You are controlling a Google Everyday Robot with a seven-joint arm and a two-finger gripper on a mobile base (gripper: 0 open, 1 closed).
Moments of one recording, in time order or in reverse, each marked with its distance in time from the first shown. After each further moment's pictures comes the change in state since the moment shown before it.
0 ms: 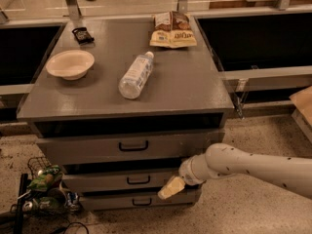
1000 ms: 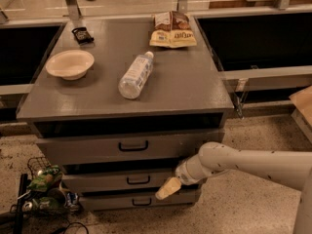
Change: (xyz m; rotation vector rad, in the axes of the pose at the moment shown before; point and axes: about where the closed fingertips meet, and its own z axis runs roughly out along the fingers) arm 0.012 -0.007 0.032 -0.043 0.057 0.031
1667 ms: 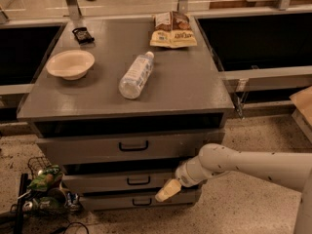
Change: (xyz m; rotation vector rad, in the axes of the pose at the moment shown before) arm 0.008 0.005 0.003 -0.015 0.010 0.012
